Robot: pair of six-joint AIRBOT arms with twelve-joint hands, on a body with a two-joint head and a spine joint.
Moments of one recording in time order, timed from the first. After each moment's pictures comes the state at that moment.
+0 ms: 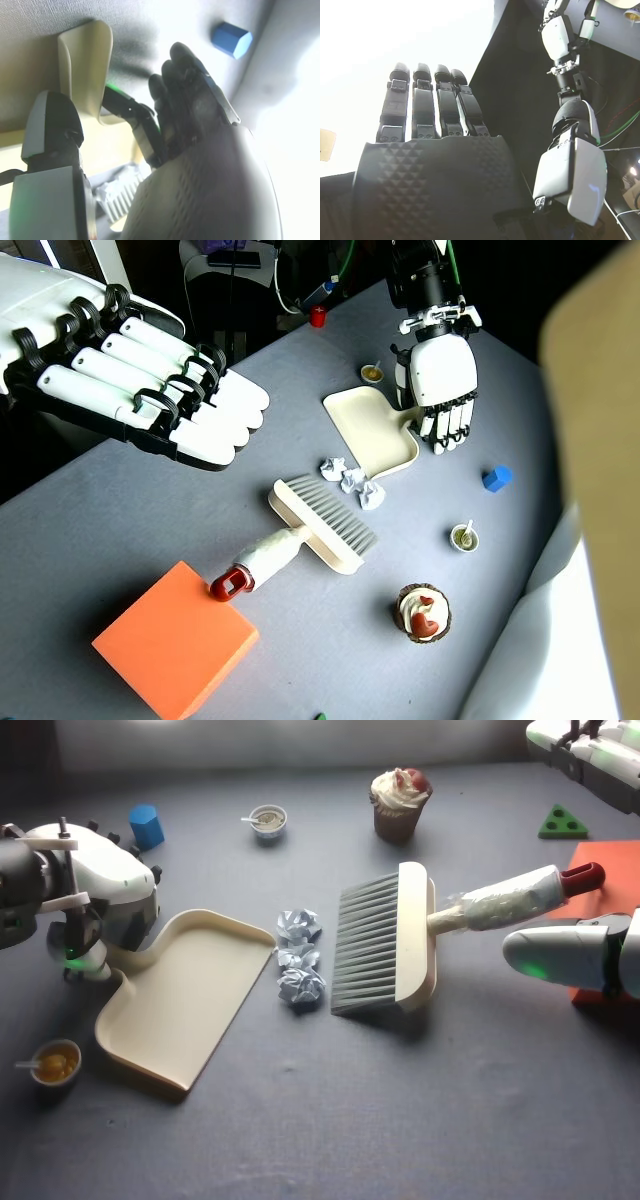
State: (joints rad) left arm 0.42 -1.12 1.38 0.96 0.12 0.23; right arm -0.37 -0.52 0.43 -2.40 -0.66 1.22
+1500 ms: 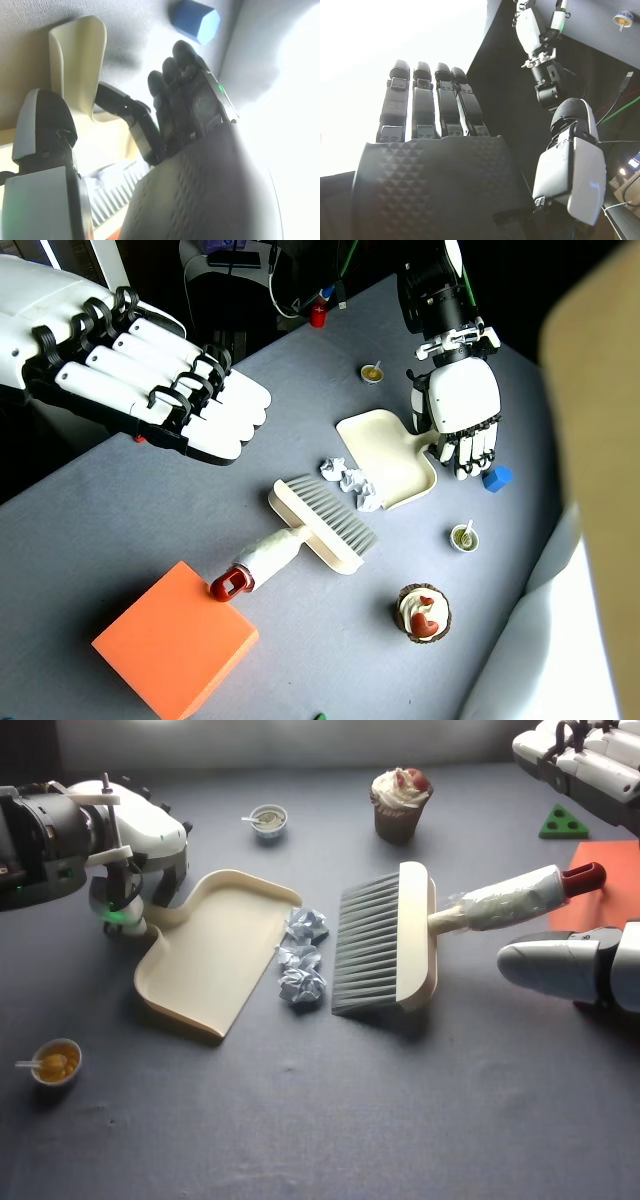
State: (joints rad) left arm 0.33 -1.27 1.56 0.95 0.11 0.27; right arm -0.39 -0.53 0.43 -2.44 -0.67 1.22
